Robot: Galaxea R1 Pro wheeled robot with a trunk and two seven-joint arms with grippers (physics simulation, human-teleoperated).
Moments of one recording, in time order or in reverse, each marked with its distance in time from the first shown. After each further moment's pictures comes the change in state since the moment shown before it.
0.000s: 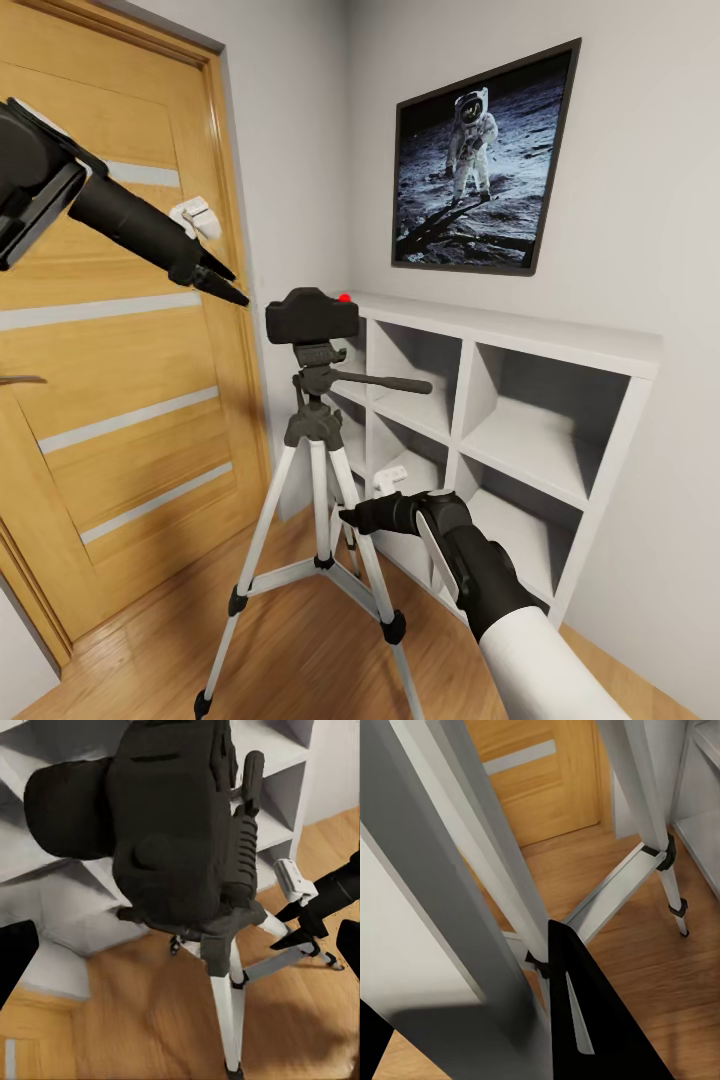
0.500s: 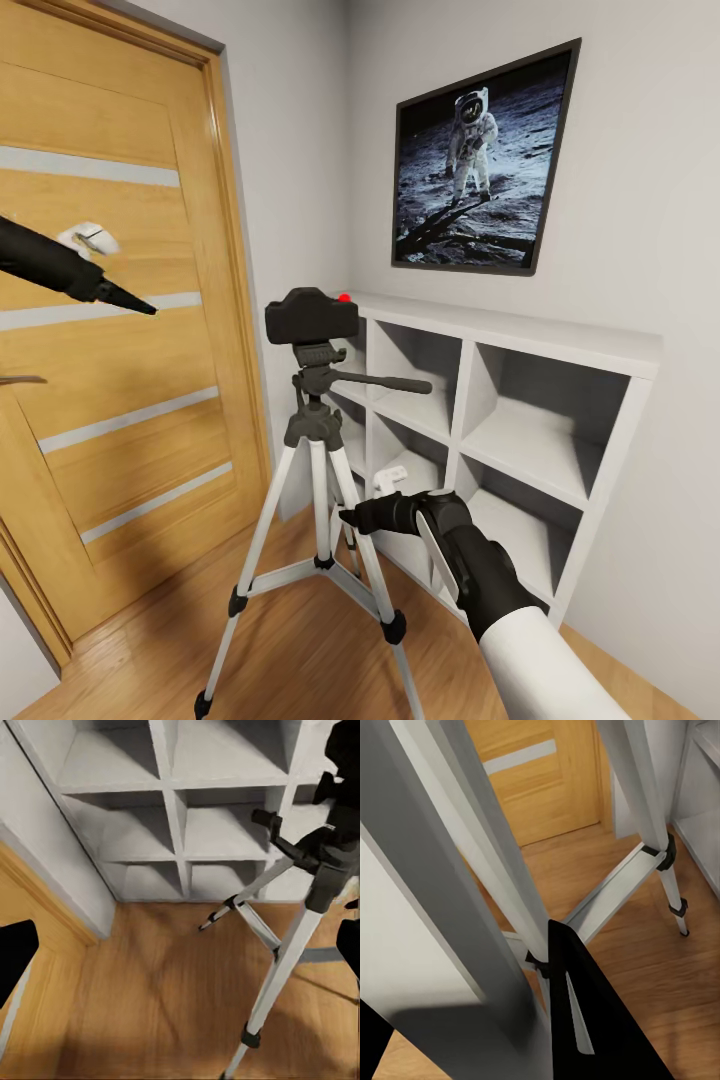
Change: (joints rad) left arm 0.051 0.235 0.030 0.130 -0.004 -0.012 0.064; right arm 0.000 0.000 0.000 -0.002 0.003 0.003 0.003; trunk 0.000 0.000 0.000
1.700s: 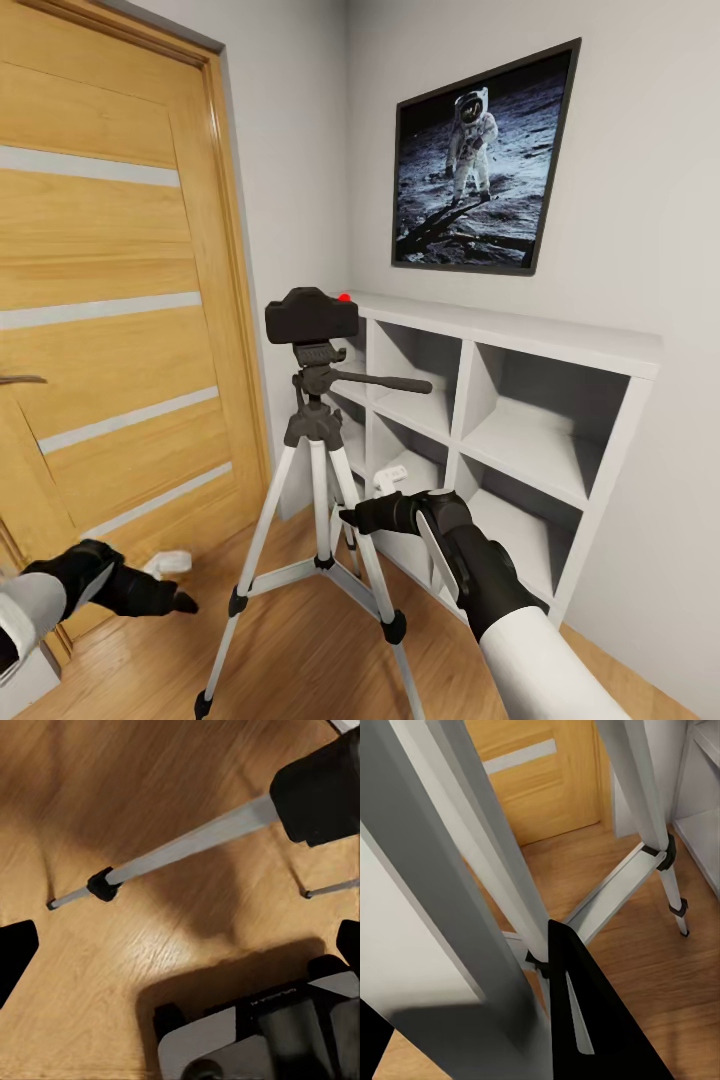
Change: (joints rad) left arm 0.848 -0.384 0.010 0.894 0.389 -0.461 0.583; right arm 0.000 0.000 -0.002 -0.002 0.001 0.003 0.001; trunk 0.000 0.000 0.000
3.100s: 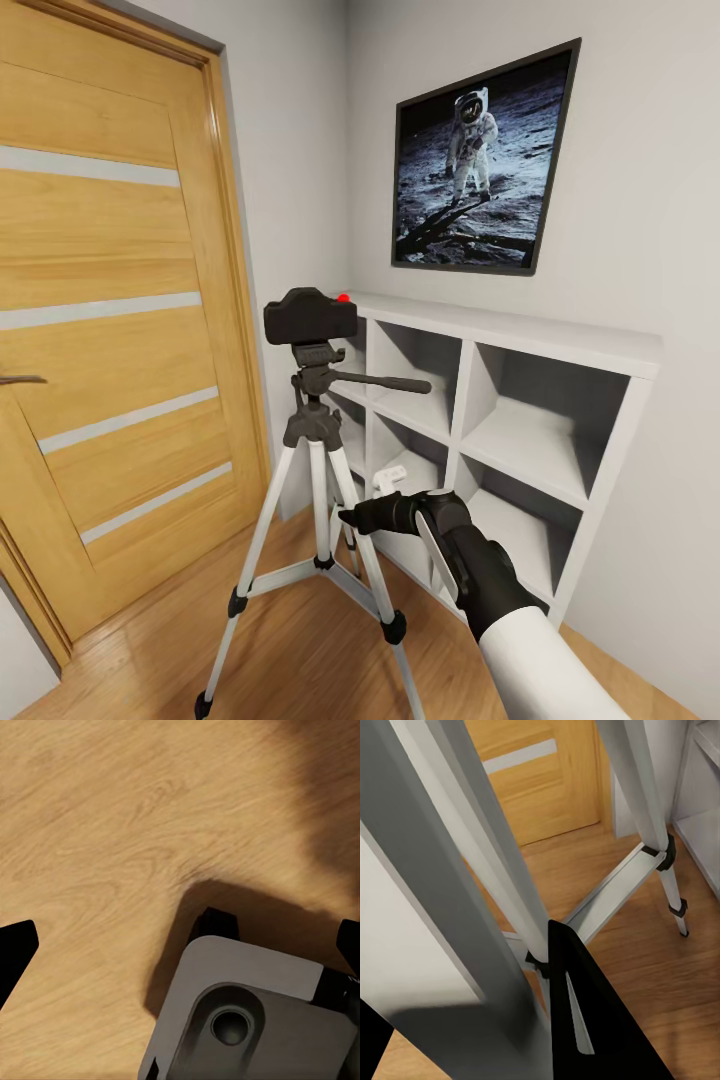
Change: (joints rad) left arm 0.594 -0.177 0.012 0.008 0.582 -0.335 0.757; right arm 0.000 0.001 0.003 0.001 0.002 -0.002 -0.001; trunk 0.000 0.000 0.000
